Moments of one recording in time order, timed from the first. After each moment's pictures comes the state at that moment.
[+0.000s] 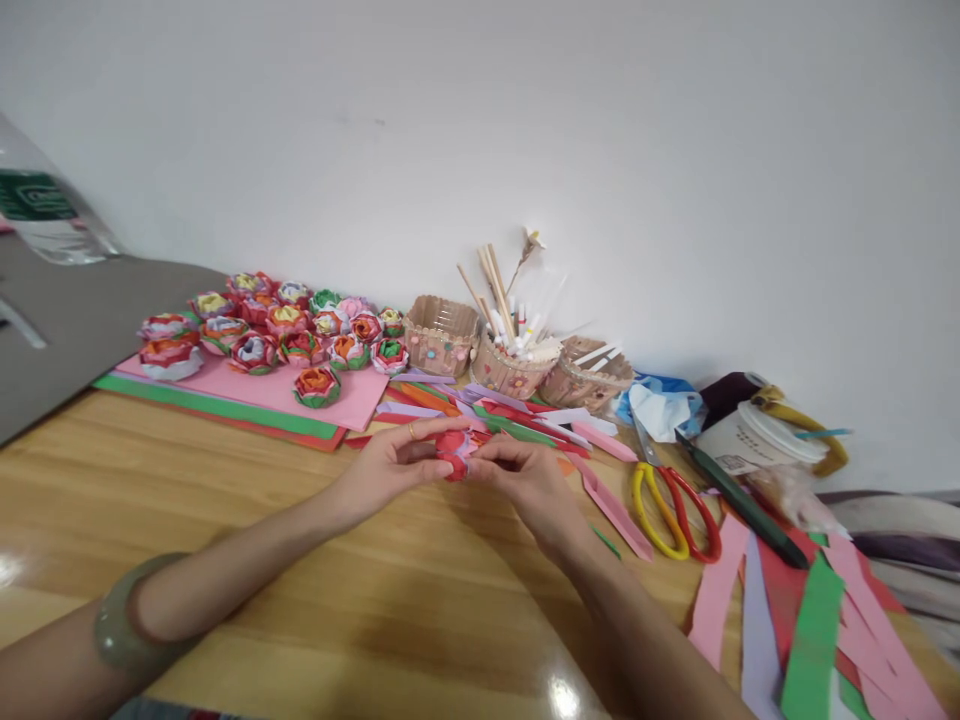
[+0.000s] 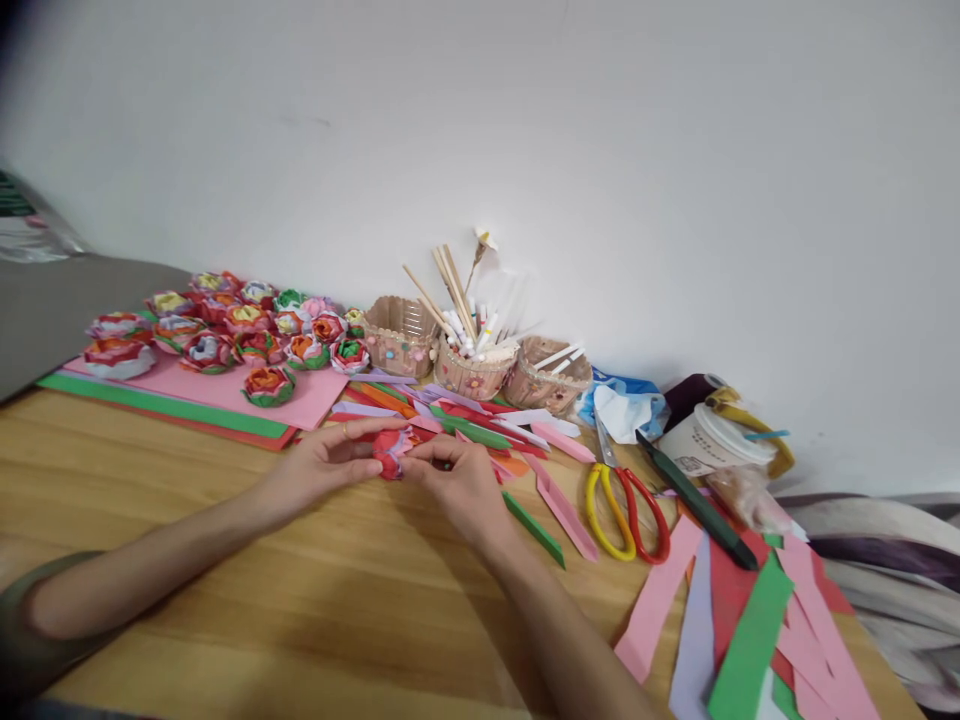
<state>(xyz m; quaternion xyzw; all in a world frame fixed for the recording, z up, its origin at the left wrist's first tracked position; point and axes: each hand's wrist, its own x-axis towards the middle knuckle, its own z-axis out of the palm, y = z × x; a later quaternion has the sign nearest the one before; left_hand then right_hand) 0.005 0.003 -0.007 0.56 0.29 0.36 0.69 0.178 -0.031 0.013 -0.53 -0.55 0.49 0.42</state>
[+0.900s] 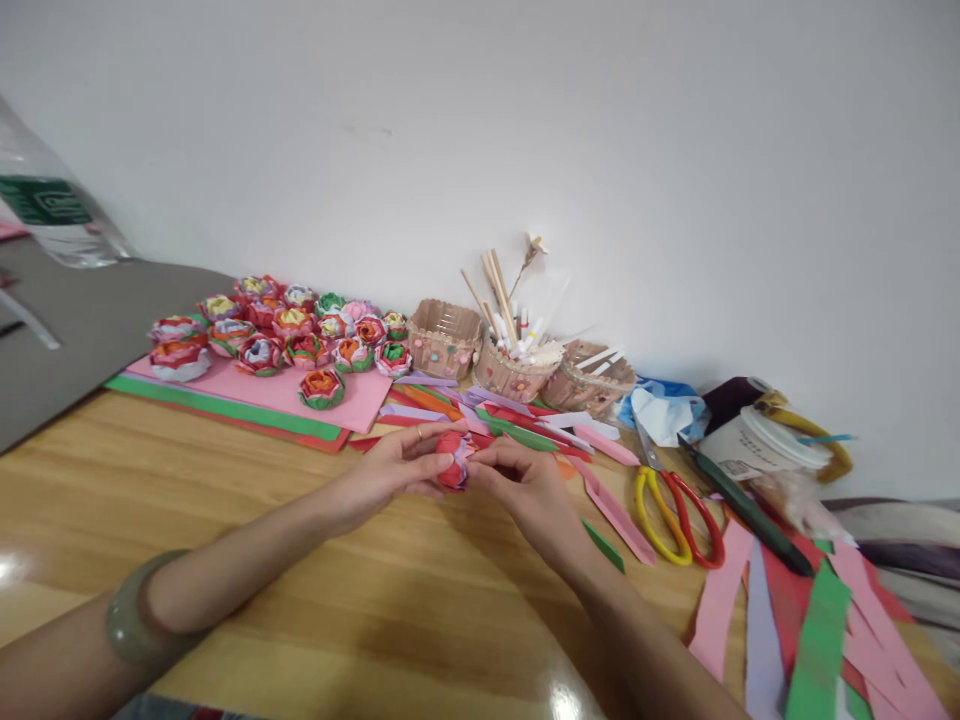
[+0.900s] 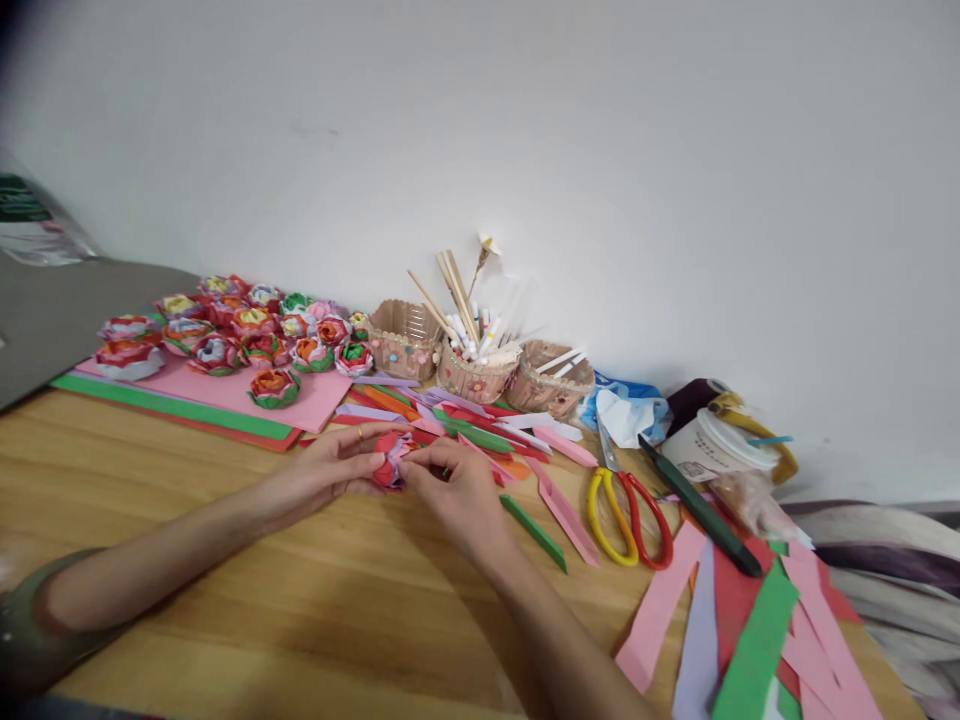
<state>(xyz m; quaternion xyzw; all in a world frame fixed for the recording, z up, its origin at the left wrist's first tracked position) 0.002 0.002 -0.012 0.45 0.30 0.33 0.78 0.172 -0.036 0.020 -0.55 -0.62 0.40 0.39</state>
